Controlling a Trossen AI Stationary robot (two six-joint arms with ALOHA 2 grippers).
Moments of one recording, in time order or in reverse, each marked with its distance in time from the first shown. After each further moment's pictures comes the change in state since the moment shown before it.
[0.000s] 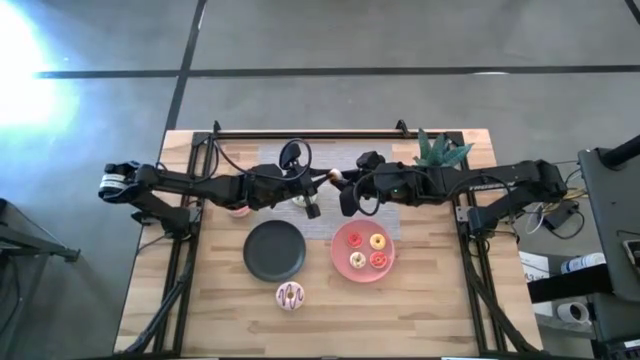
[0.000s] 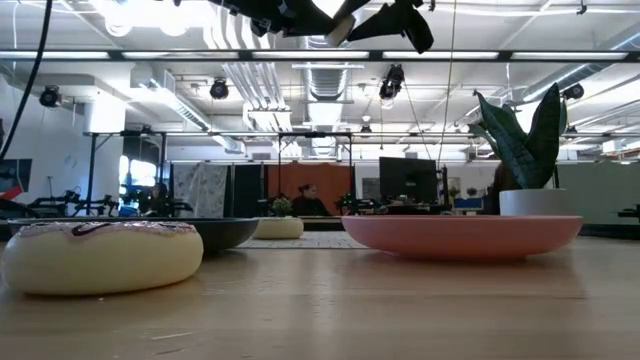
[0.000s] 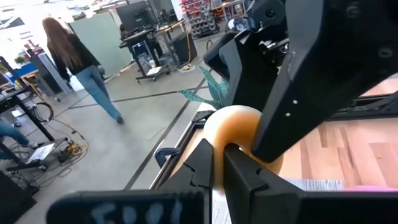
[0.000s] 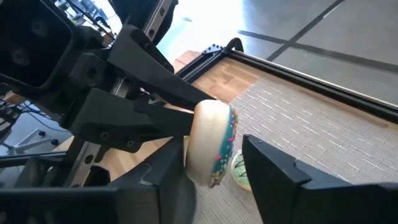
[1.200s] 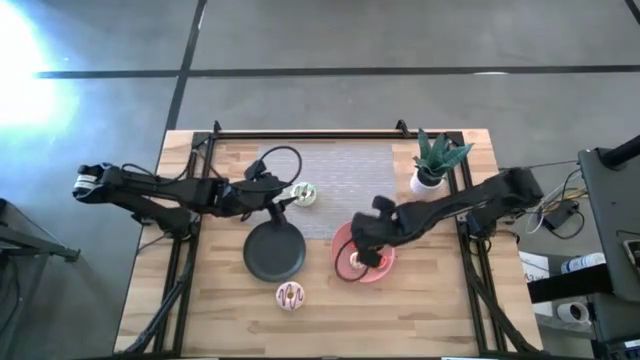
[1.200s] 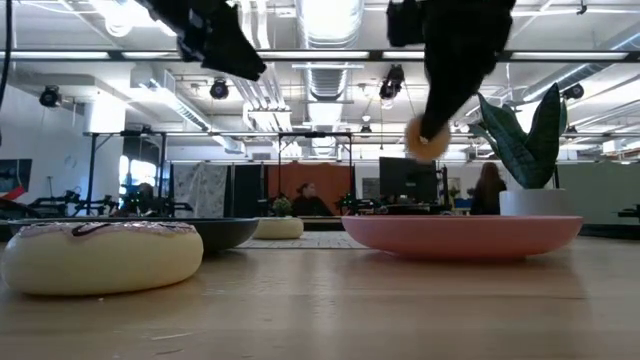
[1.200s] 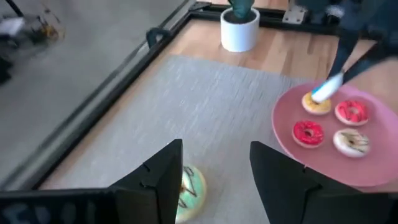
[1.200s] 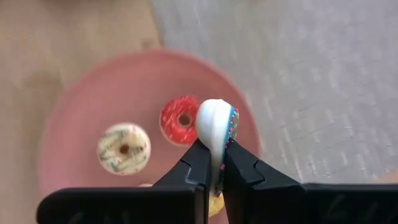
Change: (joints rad) left arm -0.086 -0.267 -0.125 -0.604 -0.082 -0.466; right arm 0.202 0.227 0.007 -0.602 -0.106 -0.129
